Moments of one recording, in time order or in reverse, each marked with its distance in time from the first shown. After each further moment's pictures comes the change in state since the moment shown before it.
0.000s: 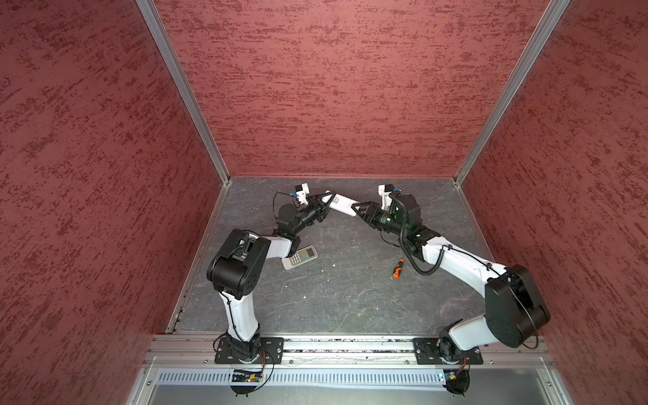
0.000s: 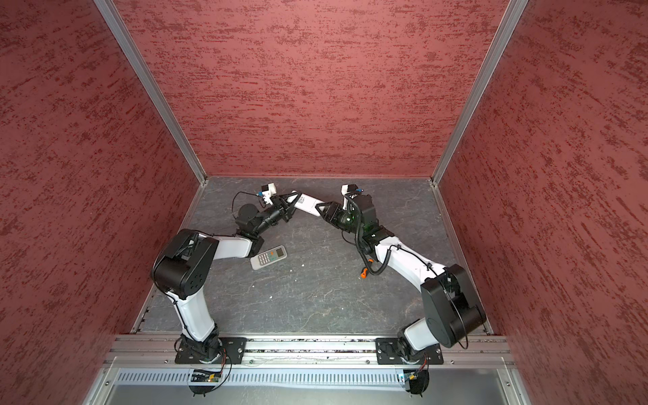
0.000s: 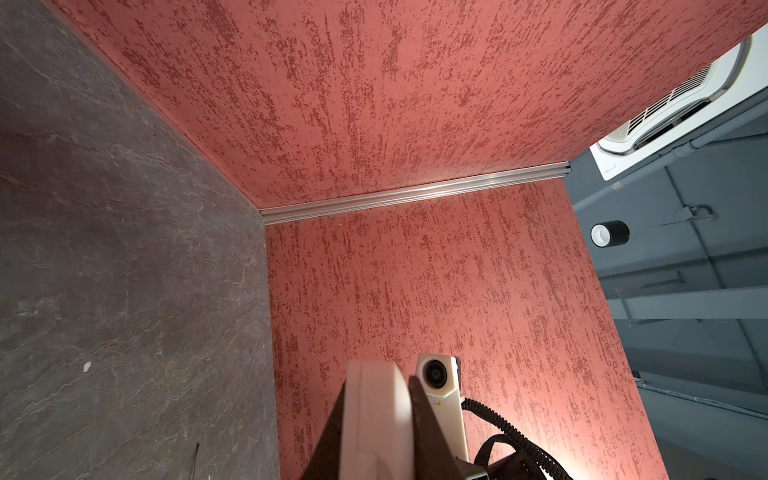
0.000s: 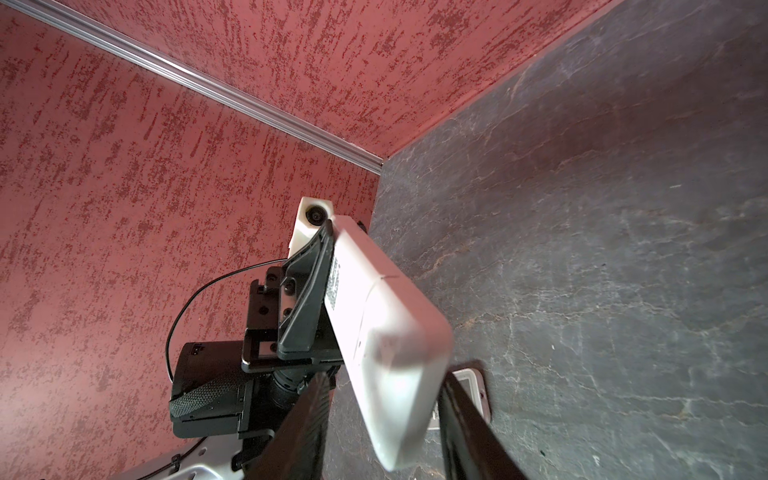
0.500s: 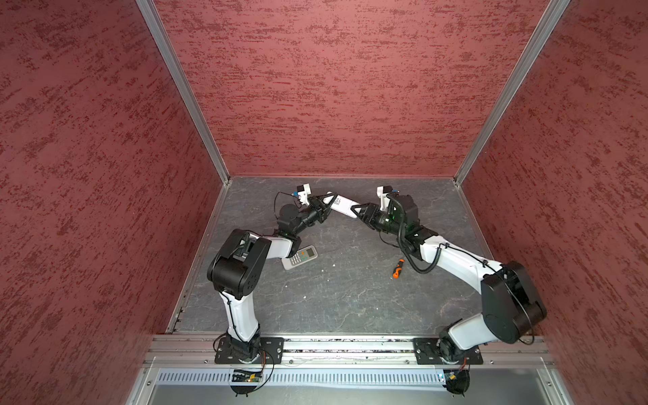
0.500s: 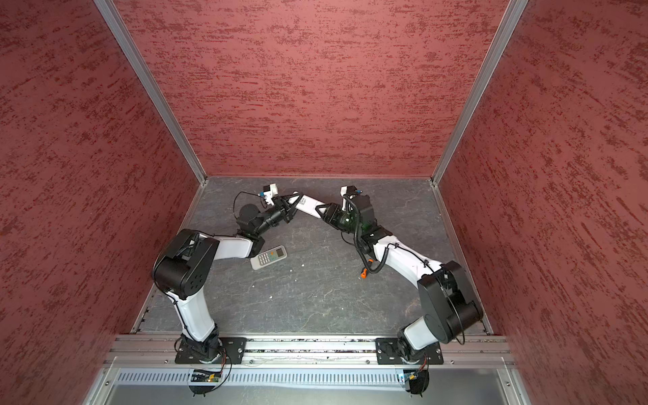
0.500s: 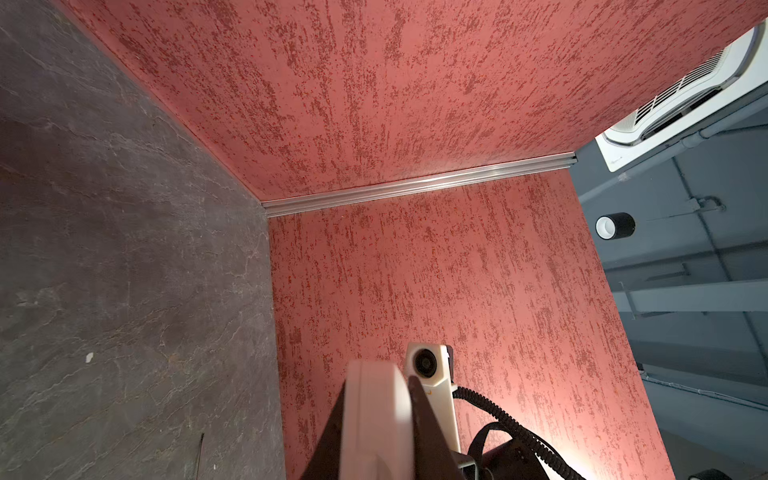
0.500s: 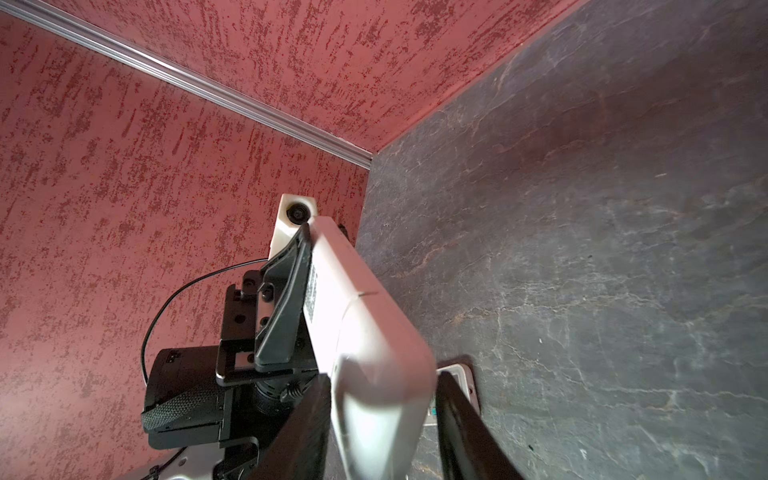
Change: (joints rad) left arm -0.008 0.000 0.000 -0.009 0.011 0.008; right arm 0.000 0.029 0.005 -0.018 0.002 -0.006
